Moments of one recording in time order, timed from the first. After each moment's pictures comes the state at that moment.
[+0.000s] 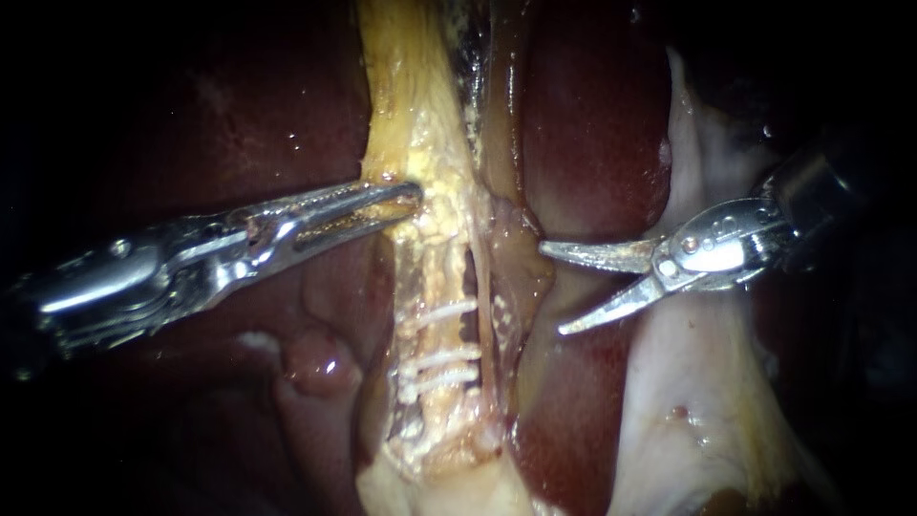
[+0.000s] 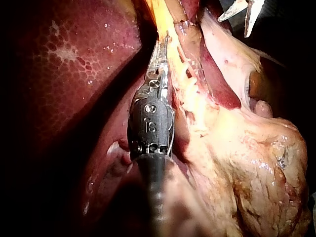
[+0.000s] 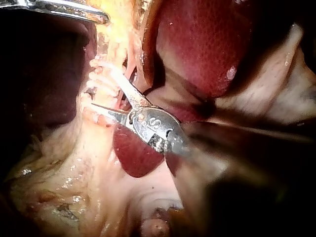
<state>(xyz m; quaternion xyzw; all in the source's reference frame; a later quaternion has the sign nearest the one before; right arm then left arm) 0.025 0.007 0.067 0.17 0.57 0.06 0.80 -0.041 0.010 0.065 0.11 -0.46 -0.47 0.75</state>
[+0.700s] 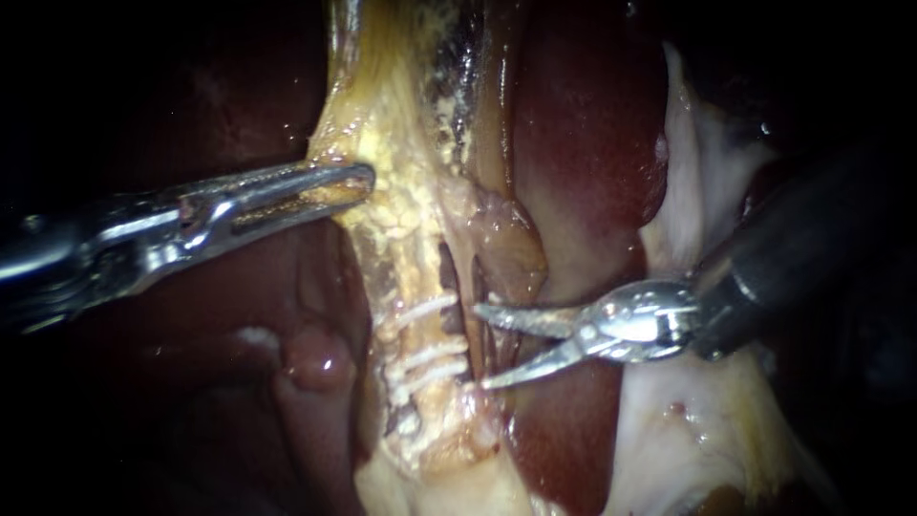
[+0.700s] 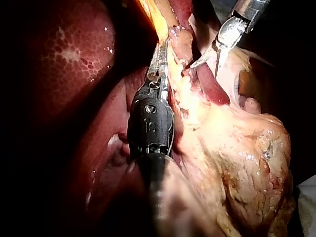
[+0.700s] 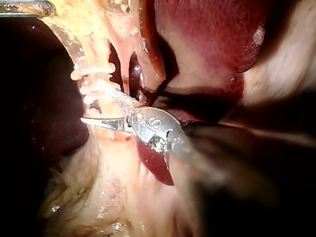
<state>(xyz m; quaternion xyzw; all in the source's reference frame) 0.033 0.000 0.075 0.34 0.53 0.07 0.78 -0.037 0.013 0.056 0.10 -0.48 -0.47 0.73</state>
